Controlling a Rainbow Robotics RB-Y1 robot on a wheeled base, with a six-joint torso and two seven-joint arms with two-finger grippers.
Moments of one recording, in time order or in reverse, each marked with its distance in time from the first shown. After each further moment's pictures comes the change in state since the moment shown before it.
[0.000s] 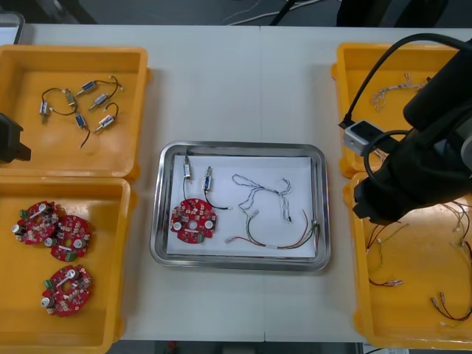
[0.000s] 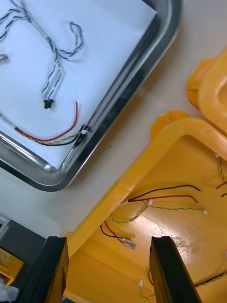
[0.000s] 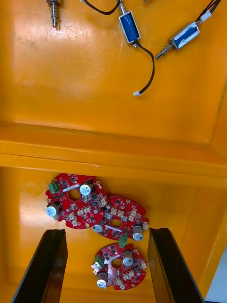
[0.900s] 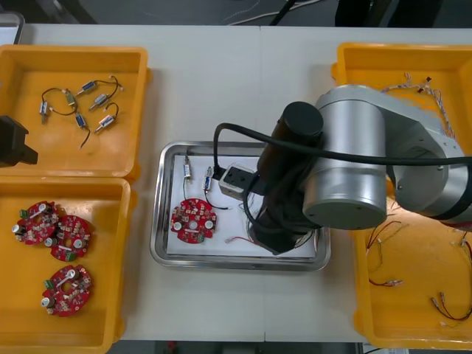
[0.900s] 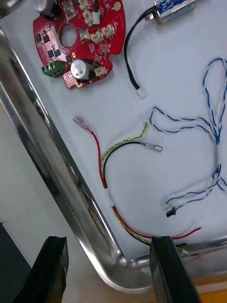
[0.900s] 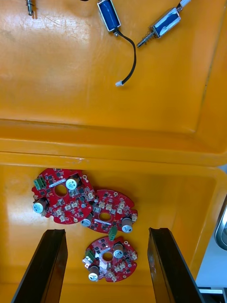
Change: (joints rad) right arm -0.308 0.226 0.545 0.141 0.128 -0.240 0.114; left arm 0.001 0.000 0.001 0.000 0.060 0.000 0.000
